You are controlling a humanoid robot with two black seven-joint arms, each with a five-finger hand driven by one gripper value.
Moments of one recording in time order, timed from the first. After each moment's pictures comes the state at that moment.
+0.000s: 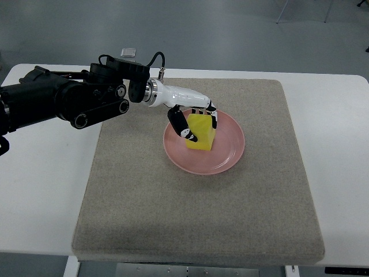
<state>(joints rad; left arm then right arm) -1.38 0.21 0.21 -0.83 1.15 -0.23 -0.40 0.01 0.00 -0.10 0.16 -0.06 -0.08 0.01</state>
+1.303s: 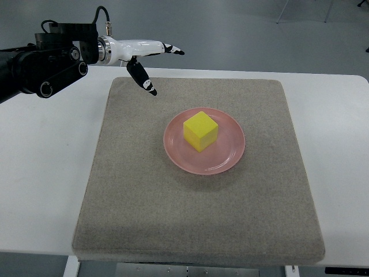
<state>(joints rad) -1.38 0.33 0.09 -0.58 1.11 -0.21 -0.40 0.01 0.00 -0.10 0.16 -0.06 -0.08 0.01</state>
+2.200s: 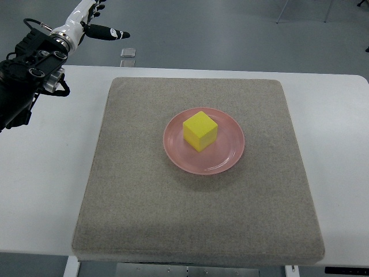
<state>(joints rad) -1.25 0.21 0.09 -0.25 0.13 0.08 -0.30 0.01 0.00 -0.10 0.16 -0.06 -0.08 0.01</state>
